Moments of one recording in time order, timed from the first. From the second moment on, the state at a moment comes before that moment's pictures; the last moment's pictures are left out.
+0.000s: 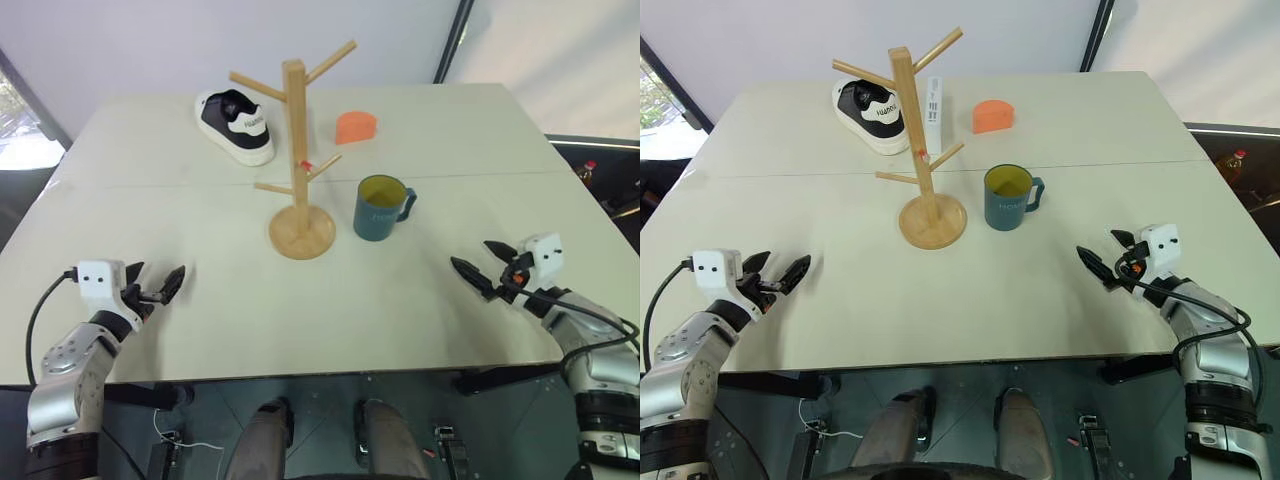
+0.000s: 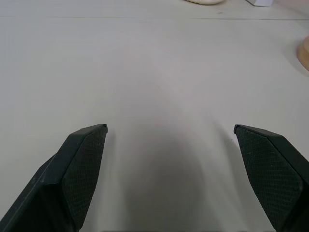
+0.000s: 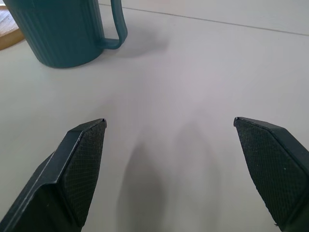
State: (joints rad) left arm 0.01 0.49 0.39 -0.02 -0.45 0.30 -0.47; right arm -0.18 -0.62 -0.29 0.22 0.37 0.16 0.77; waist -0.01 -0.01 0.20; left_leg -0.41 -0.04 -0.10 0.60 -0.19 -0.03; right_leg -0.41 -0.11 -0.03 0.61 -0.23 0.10
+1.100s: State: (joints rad) left arm -0.06 0.45 -0.03 -0.48 -0.52 0.37 -0.70; right arm -0.46 -0.40 -0.15 0.38 0.20 0.05 0.48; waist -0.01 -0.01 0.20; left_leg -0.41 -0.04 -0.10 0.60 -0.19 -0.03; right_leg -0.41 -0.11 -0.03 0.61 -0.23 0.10
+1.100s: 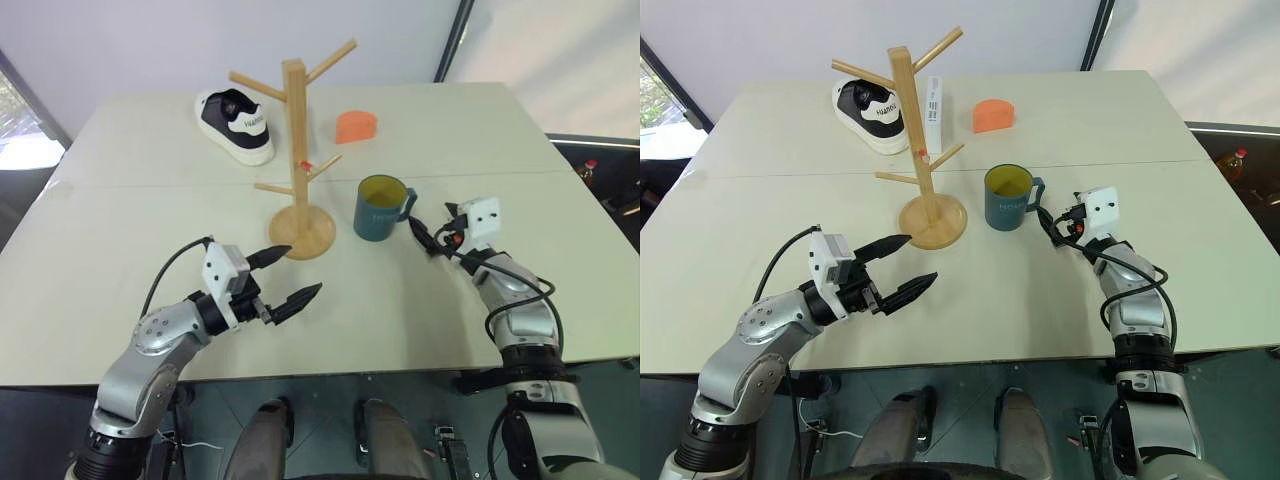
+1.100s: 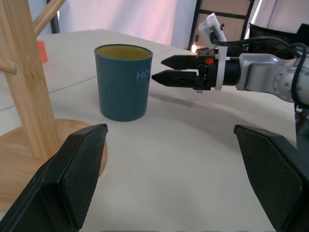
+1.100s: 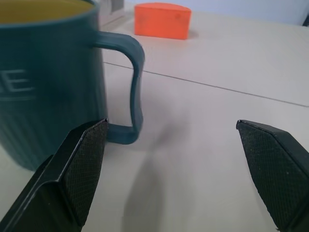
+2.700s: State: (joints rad) left arm -0.07 0.47 -0.01 -0.49 -0.52 0.37 -0.70; right arm -0.61 -0.38 -0.12 0.60 0.16 -0.13 0.60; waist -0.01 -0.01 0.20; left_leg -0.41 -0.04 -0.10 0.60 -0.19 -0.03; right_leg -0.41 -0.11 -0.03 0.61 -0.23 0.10
